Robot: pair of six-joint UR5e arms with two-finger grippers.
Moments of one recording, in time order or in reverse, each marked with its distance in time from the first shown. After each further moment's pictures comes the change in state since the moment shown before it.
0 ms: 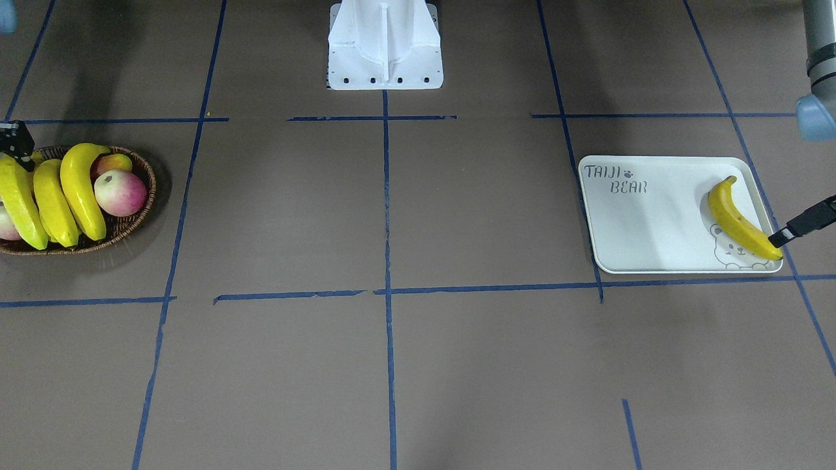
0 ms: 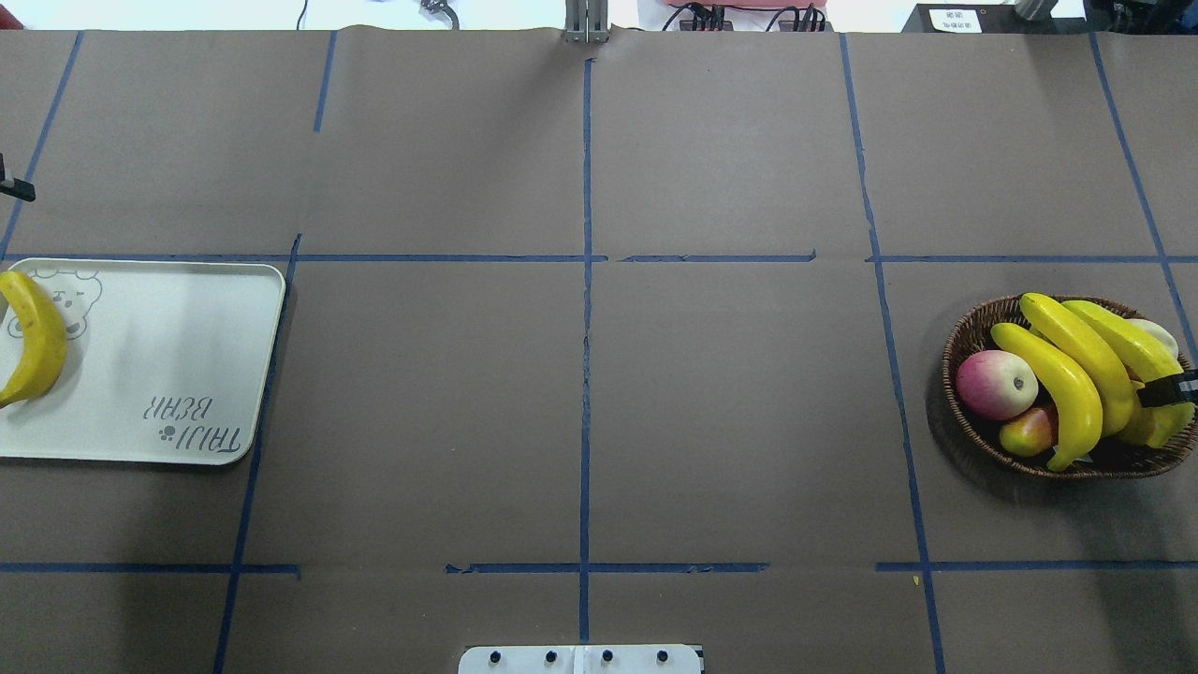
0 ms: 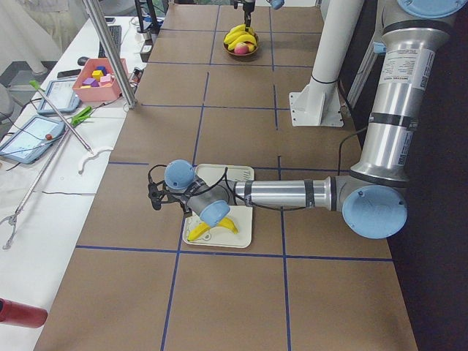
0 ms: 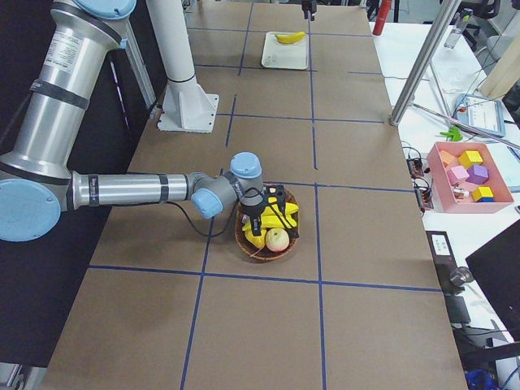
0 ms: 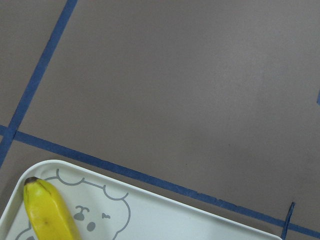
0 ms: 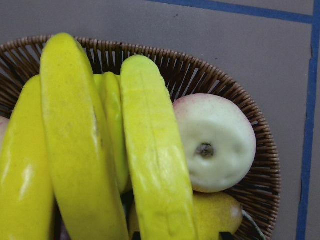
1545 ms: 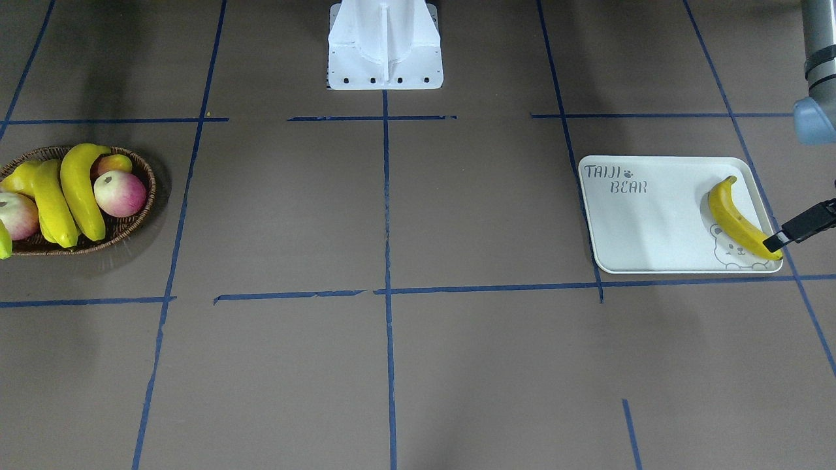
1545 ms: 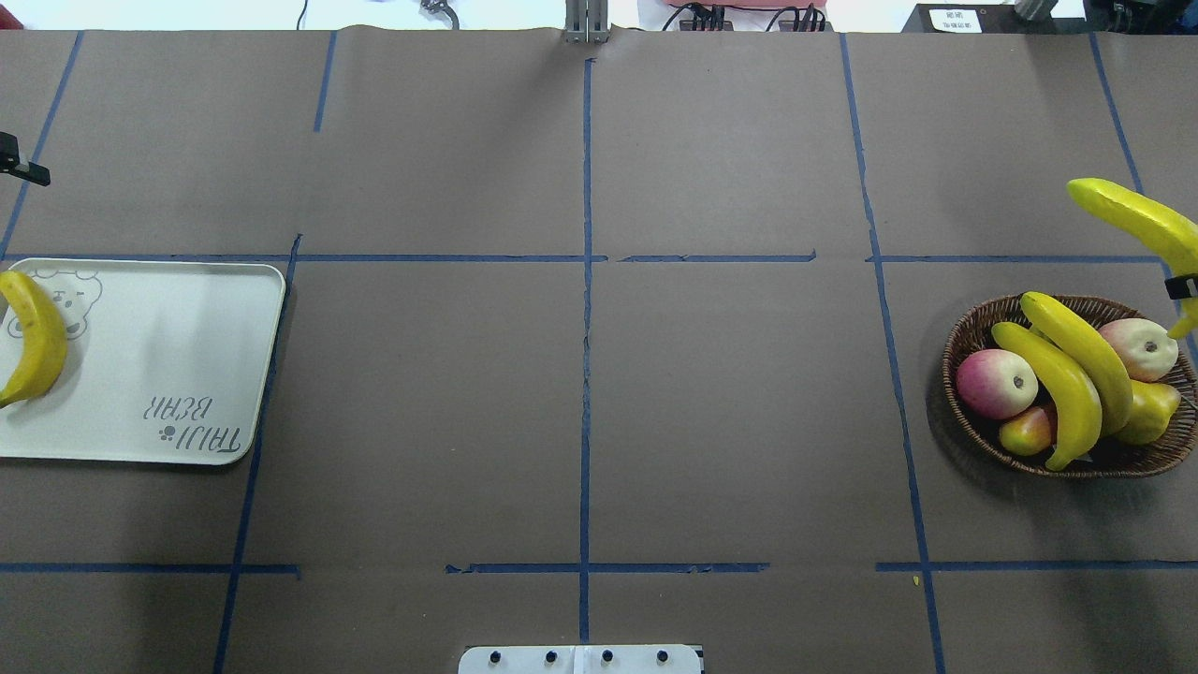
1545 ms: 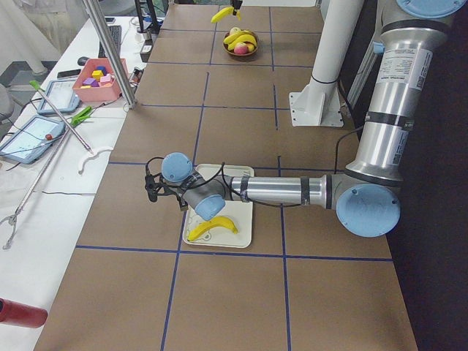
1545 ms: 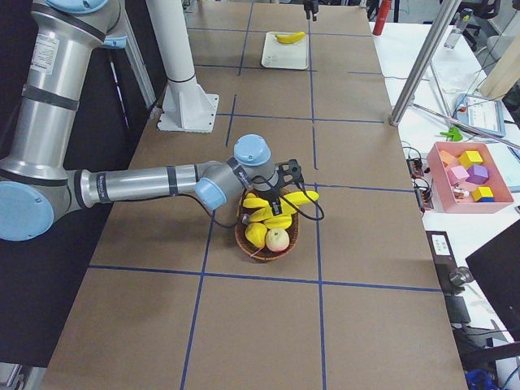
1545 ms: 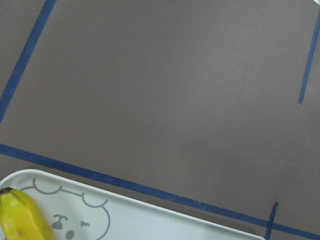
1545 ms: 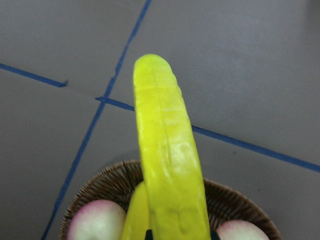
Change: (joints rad) left arm 0.010 -0.033 -0.022 -0.038 0.001 -0.001; right arm 0.248 0.160 0.072 -0.010 0.211 -0.238
